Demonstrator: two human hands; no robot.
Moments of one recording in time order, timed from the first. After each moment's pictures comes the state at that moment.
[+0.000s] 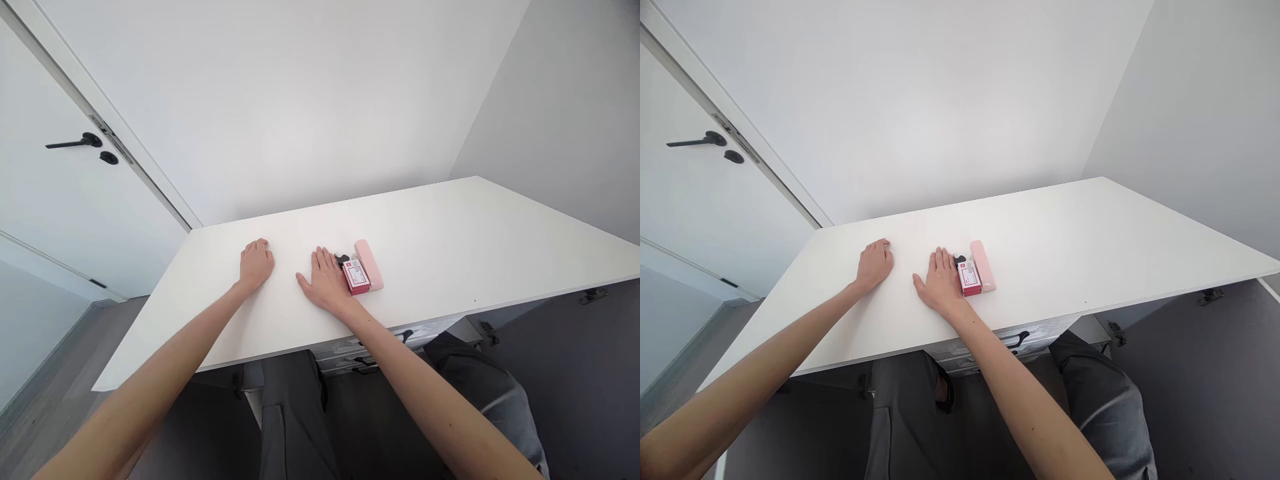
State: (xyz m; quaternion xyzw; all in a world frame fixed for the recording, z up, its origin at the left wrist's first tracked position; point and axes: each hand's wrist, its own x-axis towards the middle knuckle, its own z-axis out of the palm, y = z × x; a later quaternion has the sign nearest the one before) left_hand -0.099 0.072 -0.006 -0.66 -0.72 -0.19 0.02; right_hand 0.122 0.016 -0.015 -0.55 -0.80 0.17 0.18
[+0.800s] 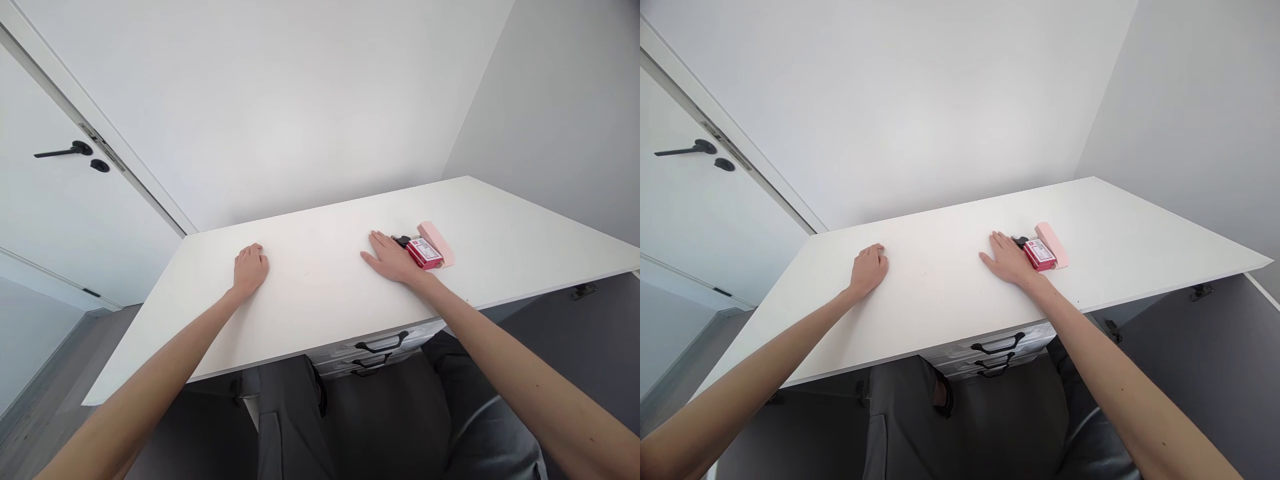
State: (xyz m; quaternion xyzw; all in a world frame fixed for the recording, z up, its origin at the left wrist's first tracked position) left_hand -0.100 0.071 -0.003 -0.66 -0.72 -0.19 0.02; right_hand 0.302 0.088 -0.036 -0.56 -0.81 0.10 0.14
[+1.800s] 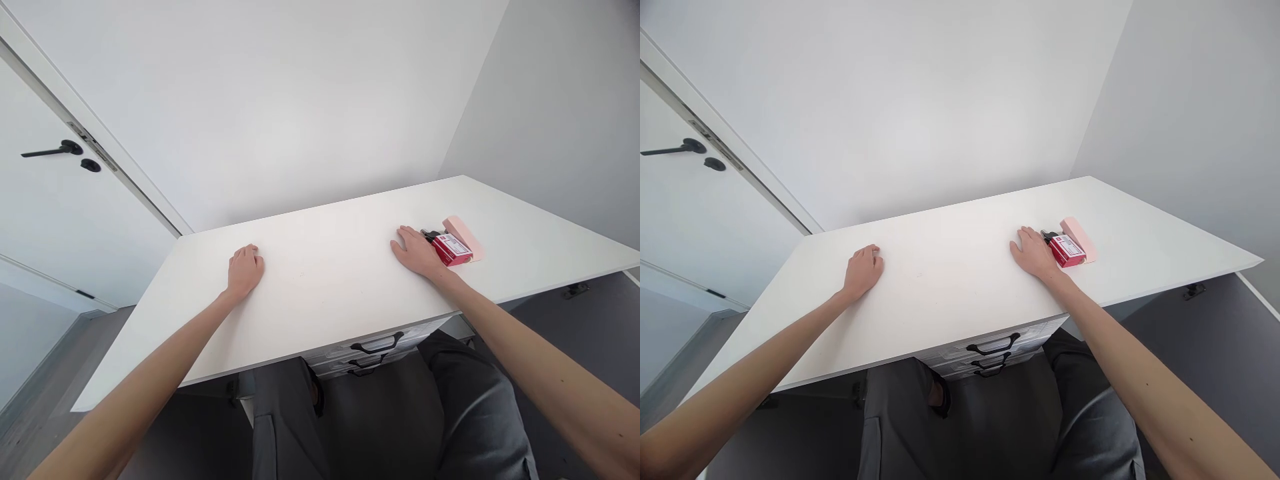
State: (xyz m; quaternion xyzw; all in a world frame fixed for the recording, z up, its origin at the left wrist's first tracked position) left_hand -0.099 0.071 0.000 -0.66 -0.72 -0.19 0.02; right_hand 0.371 0.108 -0.054 -0.65 -0.72 0.08 0.22
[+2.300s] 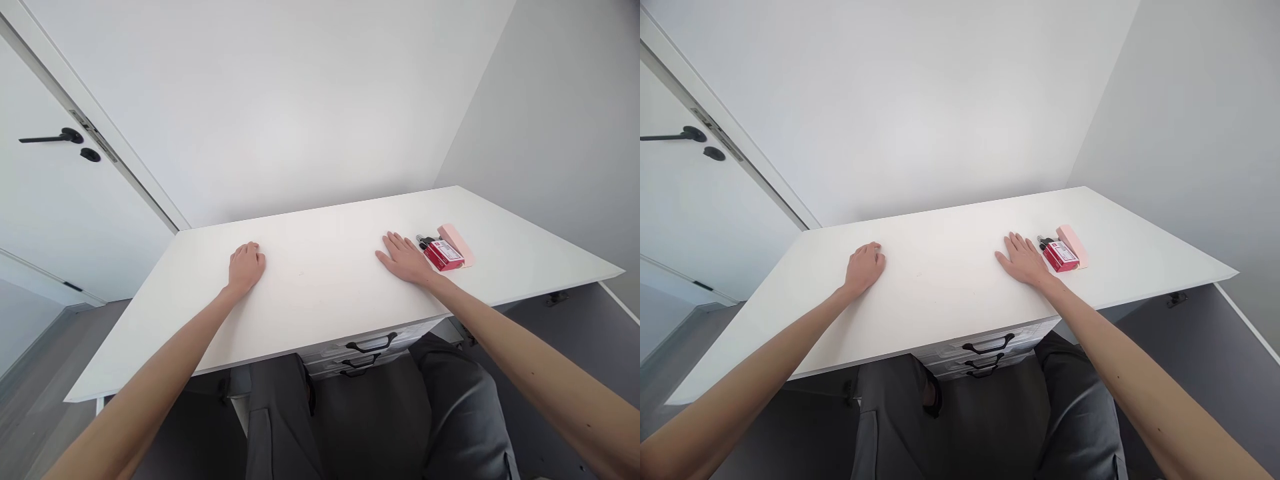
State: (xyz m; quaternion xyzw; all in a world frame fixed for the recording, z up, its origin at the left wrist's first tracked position) left_hand -0.095 0.070 0.001 -0.67 -0.72 -0.19 0.02; right_hand 0.357 0.096 -0.047 -0.60 -0.79 0.06 0.11
